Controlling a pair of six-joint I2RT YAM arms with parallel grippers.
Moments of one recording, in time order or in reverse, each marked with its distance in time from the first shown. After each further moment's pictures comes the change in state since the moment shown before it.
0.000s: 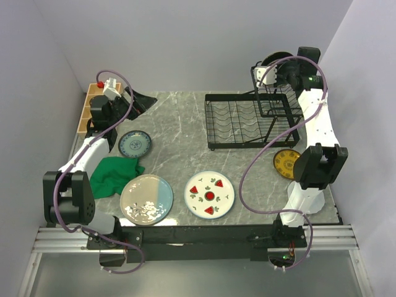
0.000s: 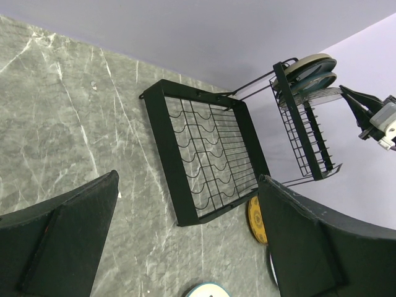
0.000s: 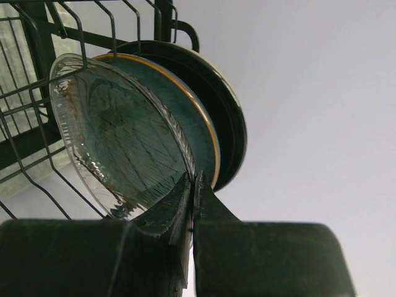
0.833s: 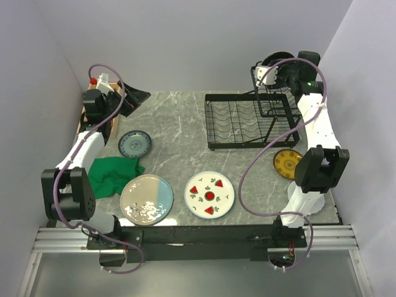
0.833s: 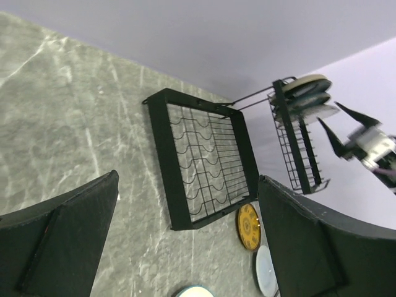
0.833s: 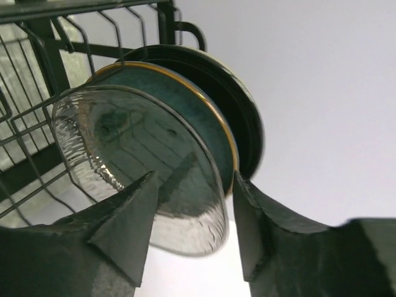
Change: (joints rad) left arm 0.050 0.031 0.094 -0.089 0.031 -0.047; right arm -0.006 -0.034 -0.118 0.119 -0.005 0.111
